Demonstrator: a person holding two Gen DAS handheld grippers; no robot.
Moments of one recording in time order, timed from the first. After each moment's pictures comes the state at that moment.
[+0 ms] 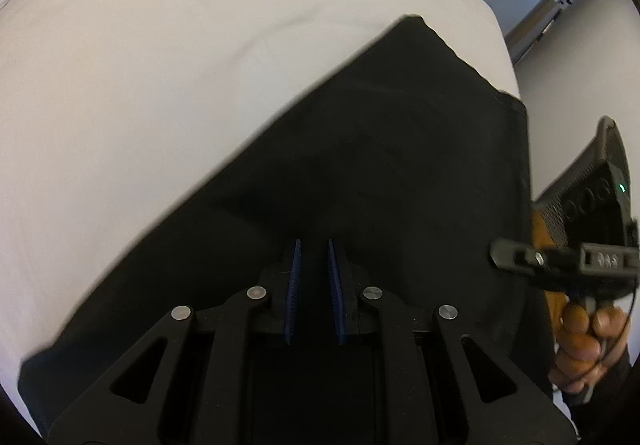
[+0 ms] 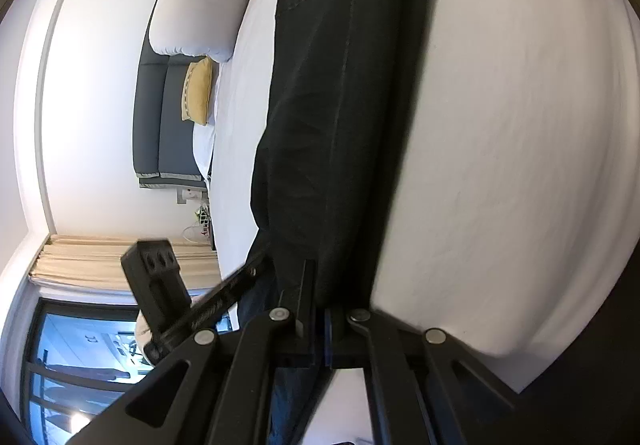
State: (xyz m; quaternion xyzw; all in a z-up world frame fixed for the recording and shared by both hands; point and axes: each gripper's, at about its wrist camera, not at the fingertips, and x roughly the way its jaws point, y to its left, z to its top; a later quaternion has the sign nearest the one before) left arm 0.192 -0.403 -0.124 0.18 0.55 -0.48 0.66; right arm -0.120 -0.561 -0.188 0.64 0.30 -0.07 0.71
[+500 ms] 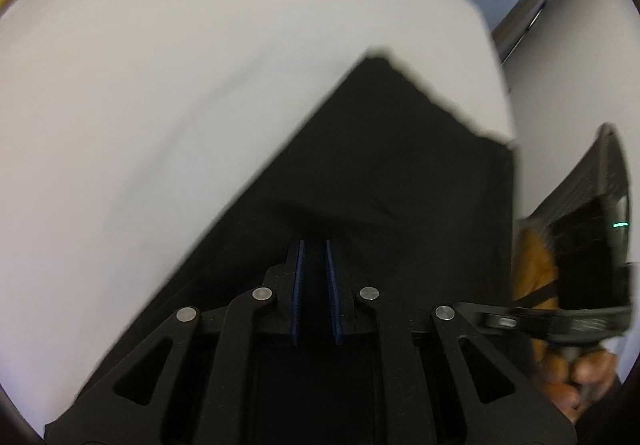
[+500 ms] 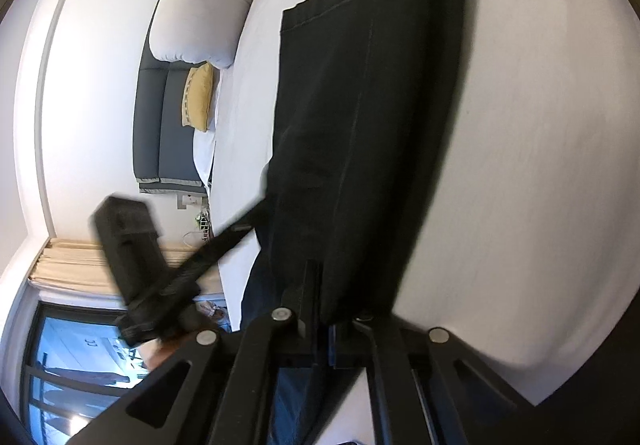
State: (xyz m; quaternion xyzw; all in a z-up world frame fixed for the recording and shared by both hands) left arm 0.183 -0.482 -0.122 0.20 0.54 -0.50 0.65; right arm -0.109 -0.580 -0.185 0.64 0.29 -0.07 0.71
